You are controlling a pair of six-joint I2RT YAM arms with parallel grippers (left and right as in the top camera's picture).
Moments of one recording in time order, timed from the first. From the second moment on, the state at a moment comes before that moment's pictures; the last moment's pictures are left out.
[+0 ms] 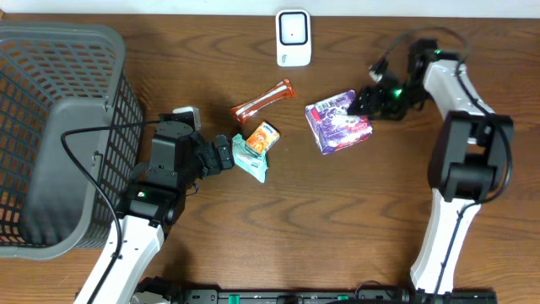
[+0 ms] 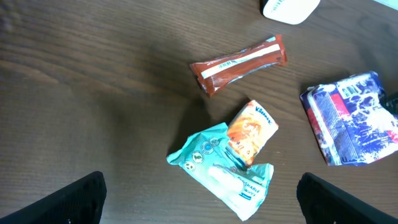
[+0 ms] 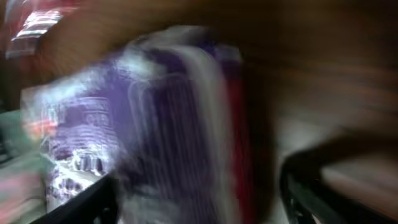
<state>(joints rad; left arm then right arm) -0.25 1.10 0.72 -0.37 0.05 -0.43 -0.08 2.37 1.84 -1.09 -0.72 -0.21</state>
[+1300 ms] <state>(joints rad) -0.25 1.10 0.72 -0.37 0.05 -0.43 0.43 2.14 1.78 -1.13 0.56 0.38</state>
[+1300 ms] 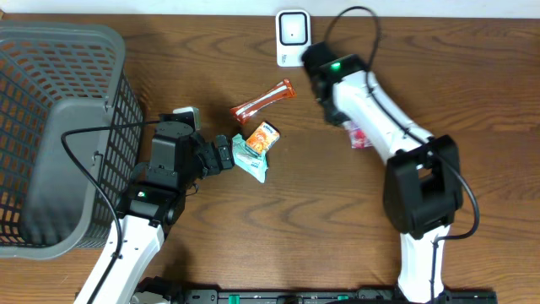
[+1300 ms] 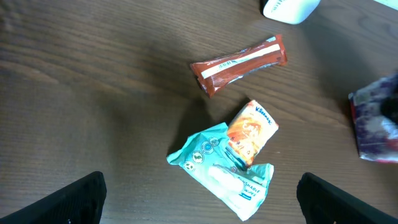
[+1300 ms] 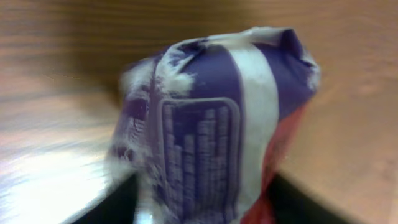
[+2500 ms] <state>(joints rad) -0.25 1.10 0.72 -0.37 0.05 -0.43 0.07 2.14 1.46 -0.80 -0.67 -0.10</state>
